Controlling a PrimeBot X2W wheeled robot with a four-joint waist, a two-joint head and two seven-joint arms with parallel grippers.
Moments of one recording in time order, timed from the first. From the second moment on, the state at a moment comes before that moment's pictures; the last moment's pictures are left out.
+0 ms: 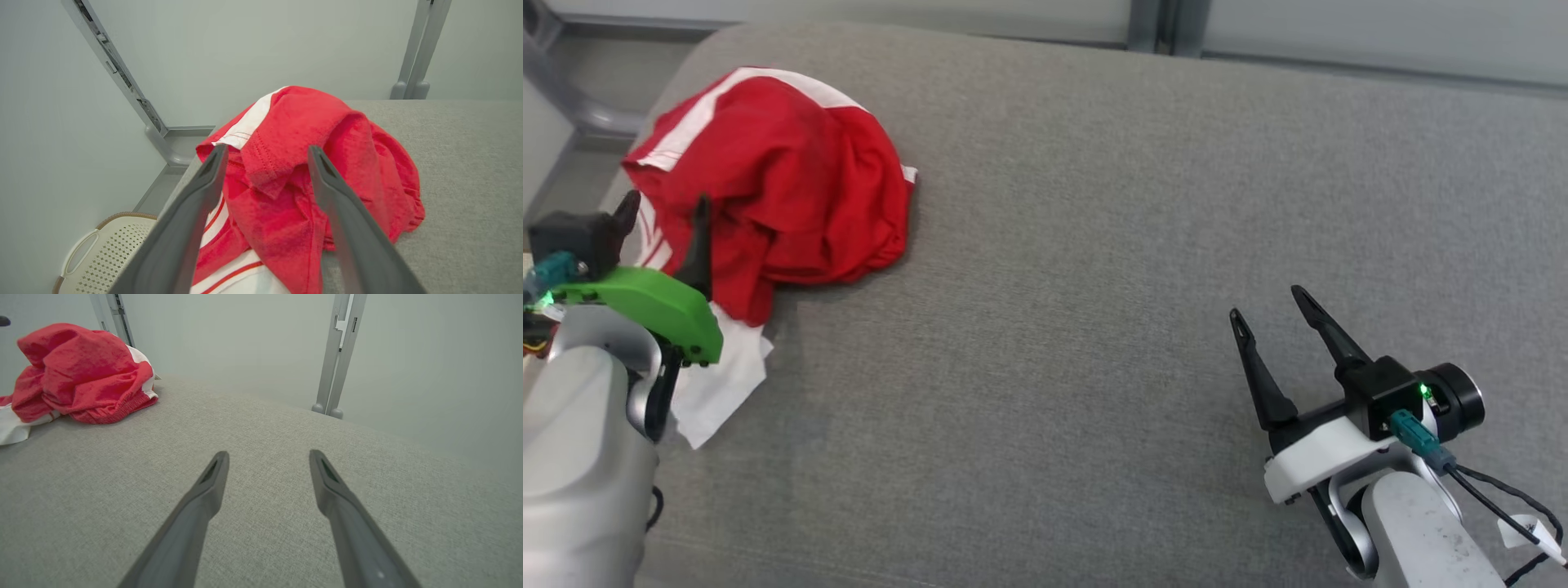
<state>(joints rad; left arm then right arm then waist) -0.65 0.35 -0.20 0.74 -0.34 -0.13 -0.15 -0.19 -0.12 0.17 0.23 0.01 0.13 -0.26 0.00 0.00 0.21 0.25</state>
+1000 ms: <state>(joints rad) -0.81 0.39 -0.34 0.82 -0.45 -0.12 -0.24 -0.06 -0.06 0.13 0.26 0.08 0.13 -0.26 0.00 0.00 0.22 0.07</state>
